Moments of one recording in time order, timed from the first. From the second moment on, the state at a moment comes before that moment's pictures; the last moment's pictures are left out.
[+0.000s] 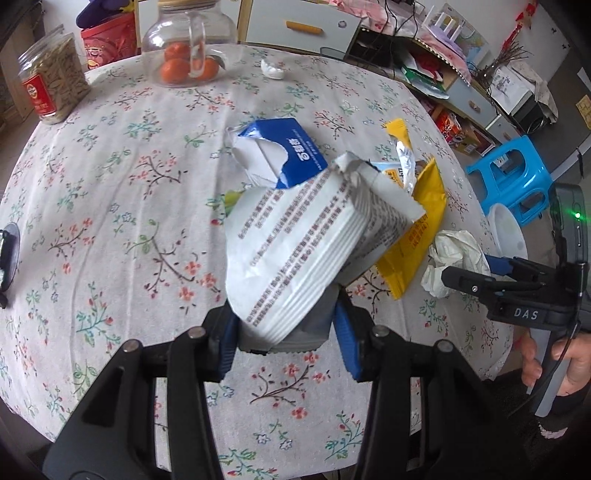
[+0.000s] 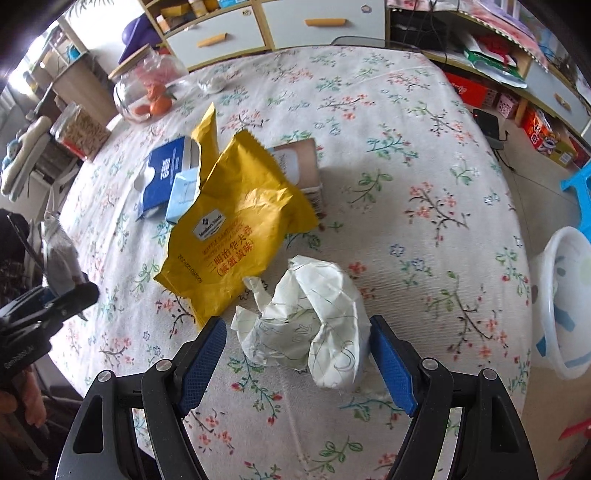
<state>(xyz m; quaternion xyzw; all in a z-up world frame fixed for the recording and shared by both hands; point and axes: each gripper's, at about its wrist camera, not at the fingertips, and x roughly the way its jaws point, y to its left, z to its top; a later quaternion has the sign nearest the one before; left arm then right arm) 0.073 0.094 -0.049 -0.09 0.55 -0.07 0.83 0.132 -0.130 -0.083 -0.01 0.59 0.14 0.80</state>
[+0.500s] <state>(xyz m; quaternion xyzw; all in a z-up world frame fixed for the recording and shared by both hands) 0.067 0.101 -0.046 -0.10 0.54 -0.07 0.83 0.132 -0.127 -0.090 -0.03 0.59 0.13 0.79</state>
